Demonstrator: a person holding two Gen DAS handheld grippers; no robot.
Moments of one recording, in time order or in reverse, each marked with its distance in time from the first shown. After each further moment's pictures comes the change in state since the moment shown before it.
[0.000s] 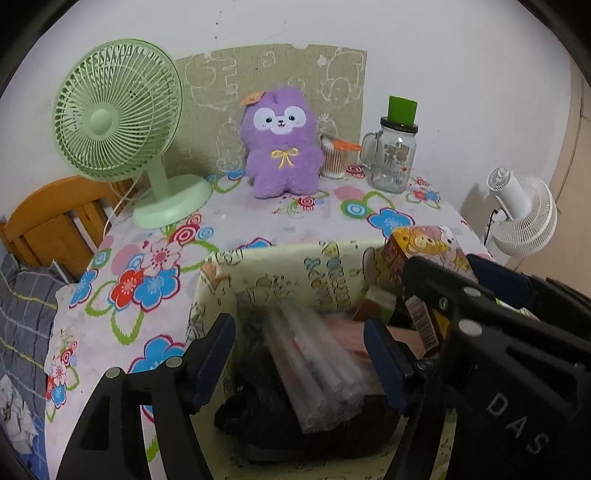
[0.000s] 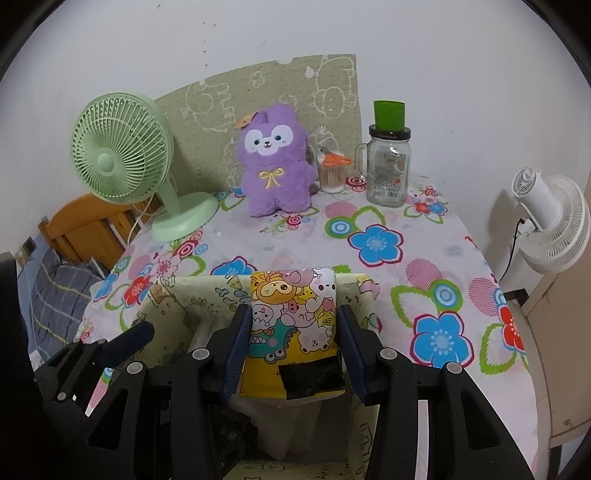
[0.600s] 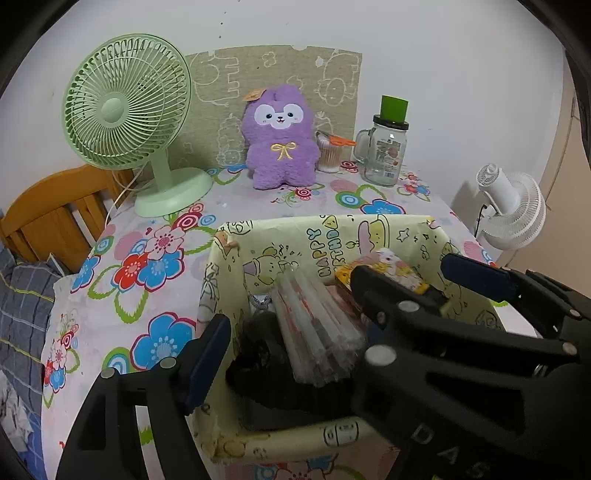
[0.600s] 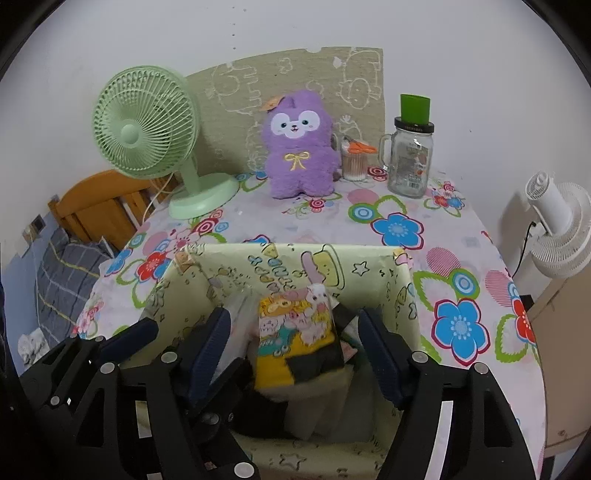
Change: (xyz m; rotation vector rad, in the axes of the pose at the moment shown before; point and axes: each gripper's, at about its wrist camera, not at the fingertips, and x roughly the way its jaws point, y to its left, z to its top) left arm -0.020 0.008 -0.022 -0.002 -0.009 -0.036; right arm -0.001 0.025 -0.020 -0.061 0.032 0.030
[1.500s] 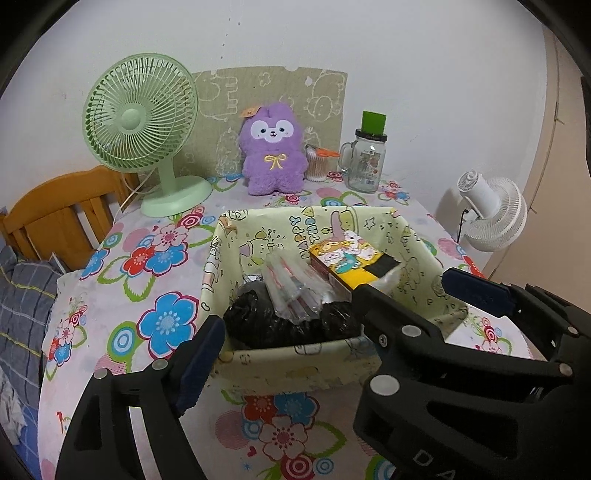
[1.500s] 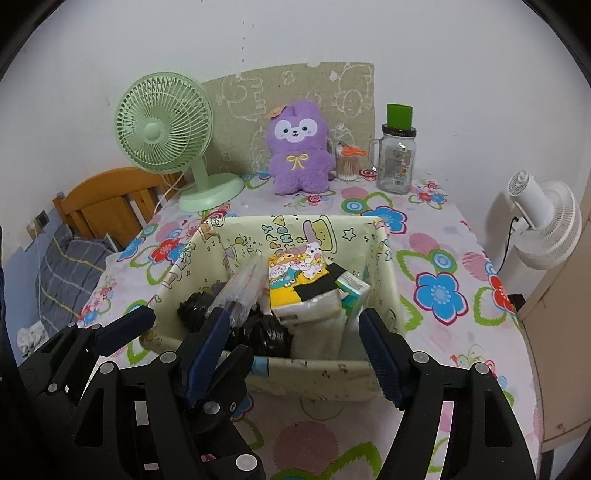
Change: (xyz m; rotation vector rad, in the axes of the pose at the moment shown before) left arm -0.048 -0.010 -0.032 0.001 -0.069 -0.025; right arm -0.053 0.007 -0.040 -0.006 -0.040 -0.019
